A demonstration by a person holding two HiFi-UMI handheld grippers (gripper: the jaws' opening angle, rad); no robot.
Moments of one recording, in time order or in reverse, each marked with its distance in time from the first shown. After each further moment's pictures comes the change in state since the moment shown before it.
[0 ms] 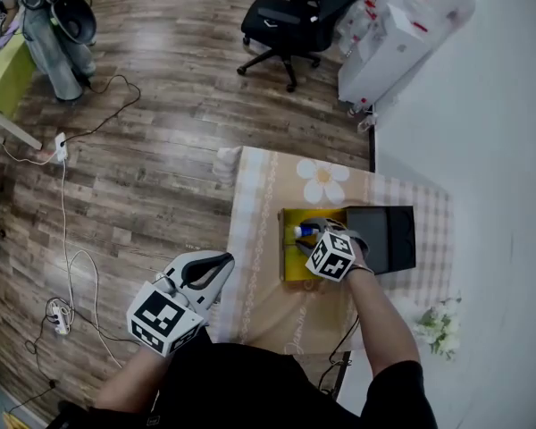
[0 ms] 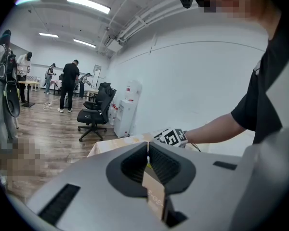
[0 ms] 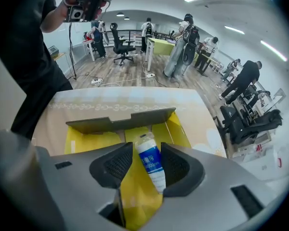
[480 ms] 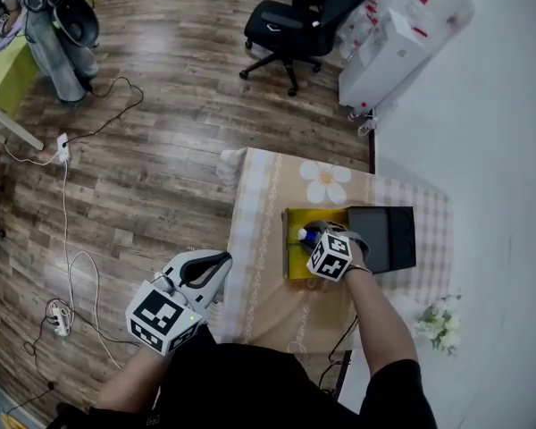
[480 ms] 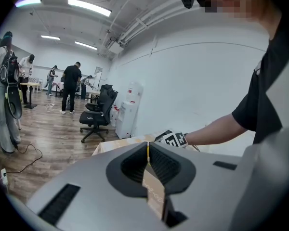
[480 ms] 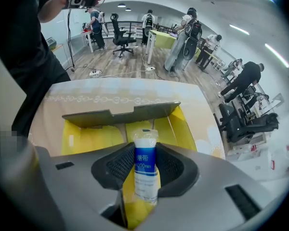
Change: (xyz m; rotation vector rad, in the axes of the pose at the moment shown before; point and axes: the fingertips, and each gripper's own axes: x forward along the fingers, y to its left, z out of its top) left arm -0.018 0.007 -0.002 0.003 -0.017 0.021; right arm 0.011 0.003 -0.011 -0.030 0.086 -0.031
